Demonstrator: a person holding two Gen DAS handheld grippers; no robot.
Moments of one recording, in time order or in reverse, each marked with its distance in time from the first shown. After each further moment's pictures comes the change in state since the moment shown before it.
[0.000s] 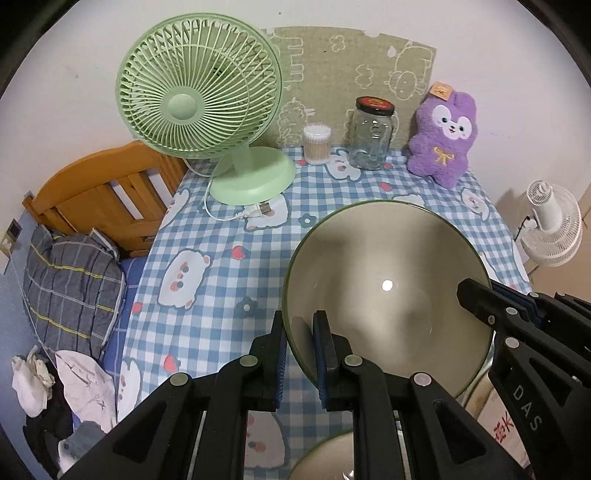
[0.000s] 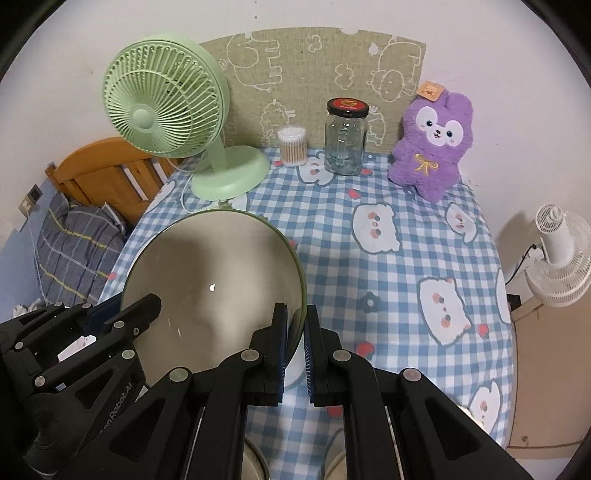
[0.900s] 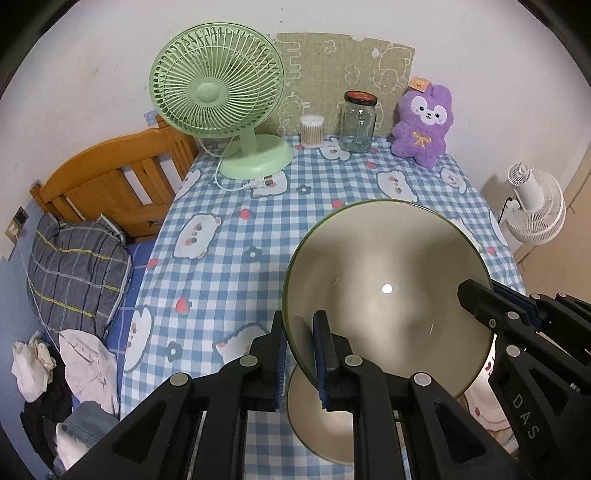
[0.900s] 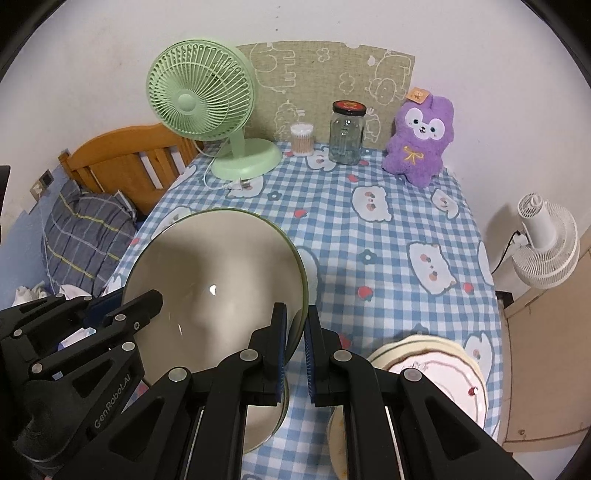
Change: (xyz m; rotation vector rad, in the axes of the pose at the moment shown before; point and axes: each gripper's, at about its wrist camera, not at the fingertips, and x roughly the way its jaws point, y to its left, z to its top) left arm -0.052 0.003 -0.068 0.004 -0.005 -0.011; right arm -0.058 0.021 -0.071 -0.026 -0.032 -0.005
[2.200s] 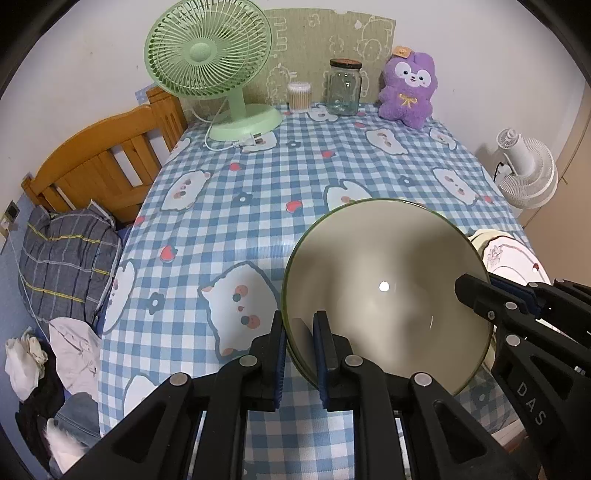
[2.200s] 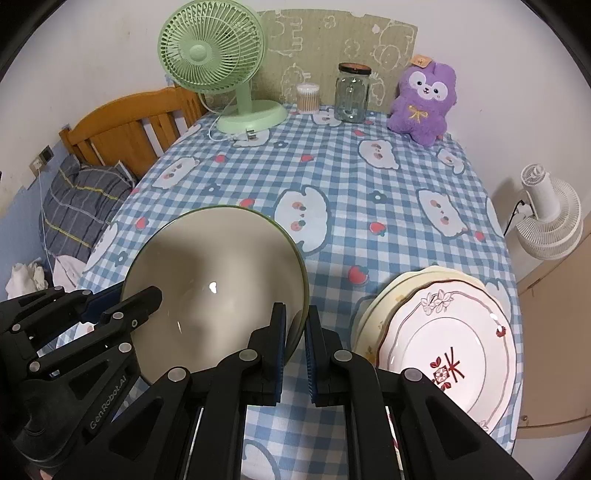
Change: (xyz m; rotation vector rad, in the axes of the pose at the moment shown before) left arm 0.022 0.001 -0.070 0.045 0.025 -0.025; right arm 0.024 0.010 -0.070 -0.012 0.065 0.001
